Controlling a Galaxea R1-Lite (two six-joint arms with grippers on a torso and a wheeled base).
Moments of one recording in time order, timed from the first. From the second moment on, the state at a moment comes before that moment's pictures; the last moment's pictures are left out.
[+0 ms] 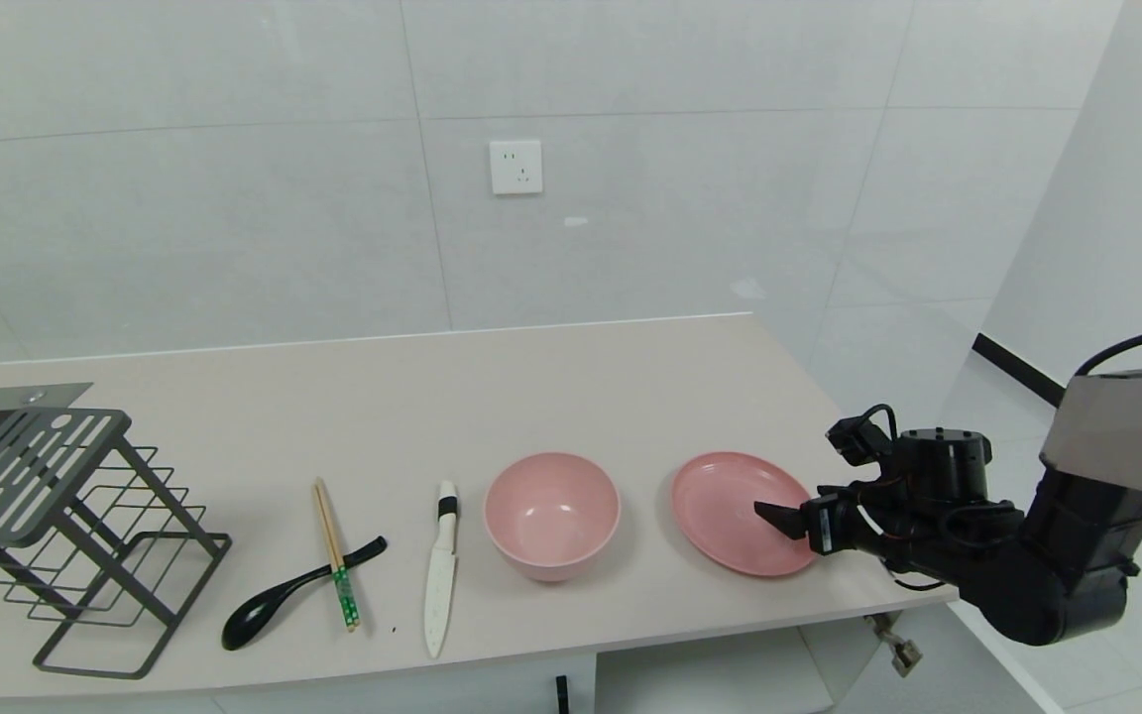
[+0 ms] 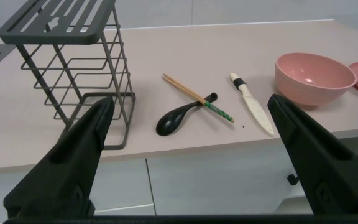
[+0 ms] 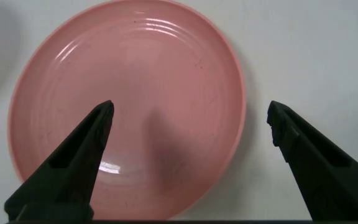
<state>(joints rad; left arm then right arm) 0.00 0.00 0.00 0.00 -0.03 0.00 0.17 2.29 -0.56 -1.13 0.24 0.00</state>
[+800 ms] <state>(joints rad) 0.00 0.00 0.00 0.00 -0.03 0.00 0.22 2.37 -0.57 -1.16 0.18 0.05</state>
